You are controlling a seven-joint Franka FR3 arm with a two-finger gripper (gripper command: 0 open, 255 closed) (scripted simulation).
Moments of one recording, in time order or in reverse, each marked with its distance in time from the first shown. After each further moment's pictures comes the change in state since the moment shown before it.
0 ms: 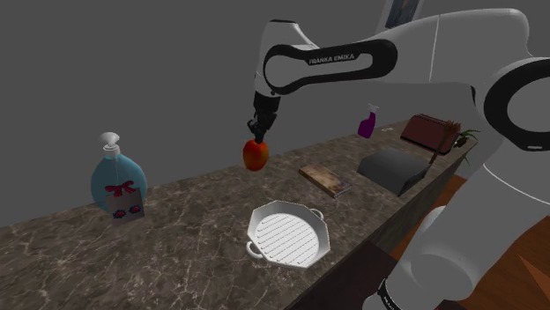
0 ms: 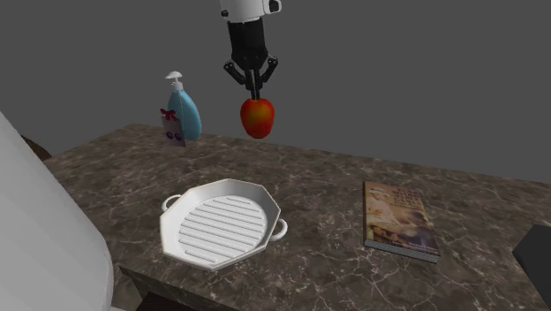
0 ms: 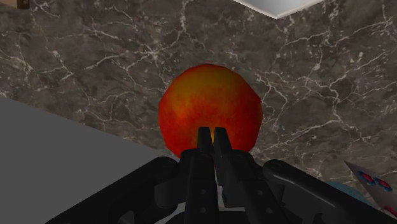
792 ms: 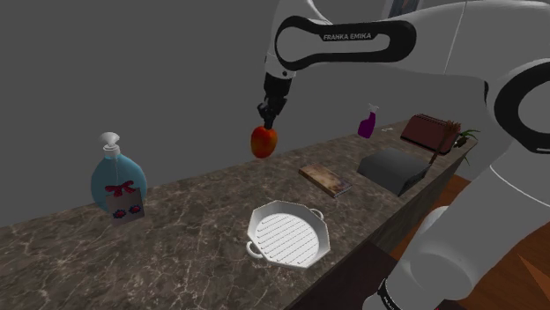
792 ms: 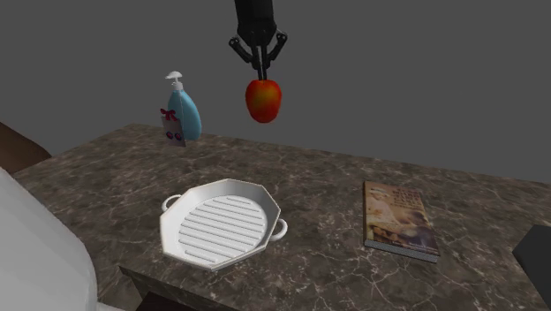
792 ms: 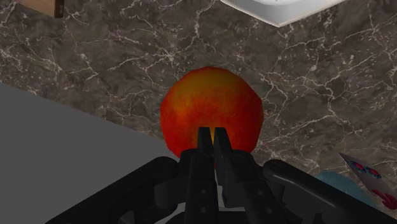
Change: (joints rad) arm -0.016 -0.047 -0.025 0.080 0.010 -0.123 -0.052
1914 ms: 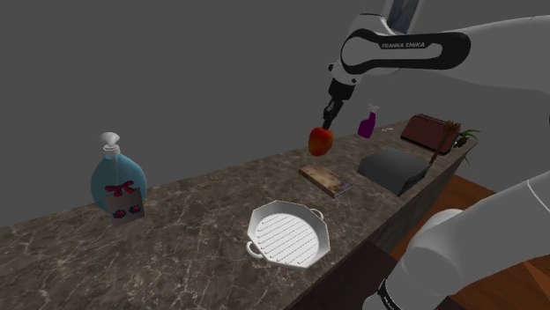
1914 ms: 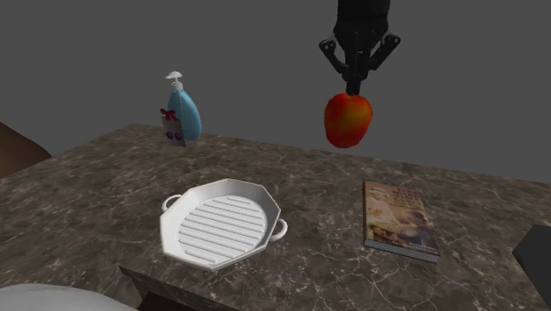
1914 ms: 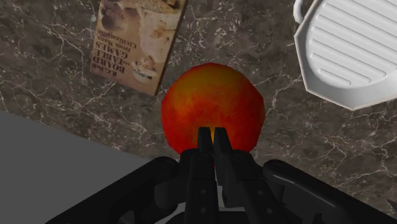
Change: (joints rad) arm -0.139 -0.254 -0.264 -0.240 -0.029 0.008 -0.385
